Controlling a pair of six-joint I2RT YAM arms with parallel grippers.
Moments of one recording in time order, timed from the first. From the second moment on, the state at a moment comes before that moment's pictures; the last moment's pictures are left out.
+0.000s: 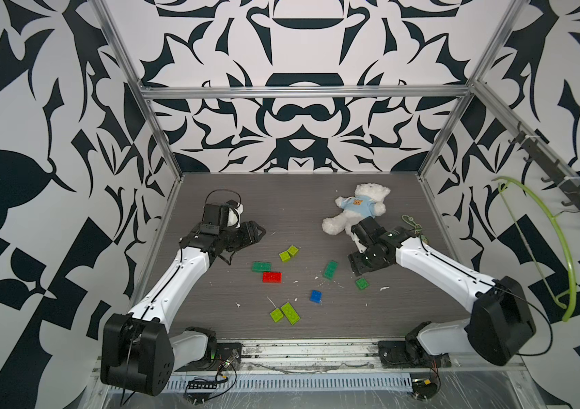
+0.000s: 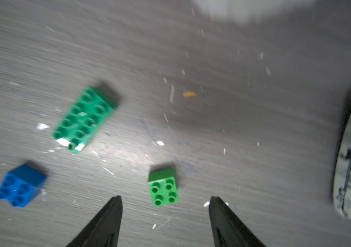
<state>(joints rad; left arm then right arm) -0.24 1.22 0.89 -0.46 0.47 -0.55 0.51 1.40 0.95 -0.93 0.07 0.26</state>
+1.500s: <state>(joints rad) -0.26 1.21 0.89 -0.39 0.54 -0.60 0.50 1.69 1.01 -0.99 -0.03 0.26</state>
